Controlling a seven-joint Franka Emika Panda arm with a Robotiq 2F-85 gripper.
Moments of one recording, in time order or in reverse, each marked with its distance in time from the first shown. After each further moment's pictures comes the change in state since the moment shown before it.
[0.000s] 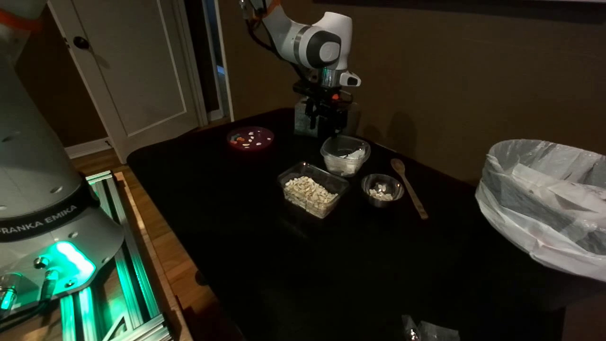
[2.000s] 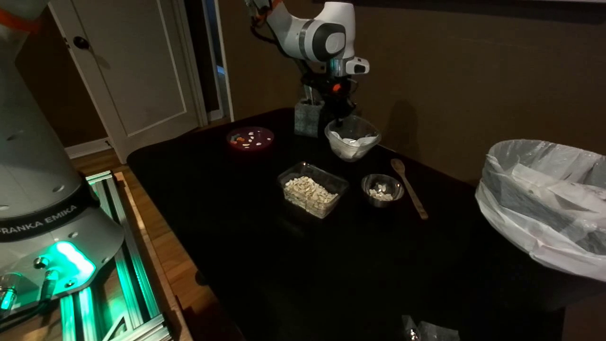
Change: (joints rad) arm 0.052 0.000 -0.071 0.060 -0.036 0.095 0.242
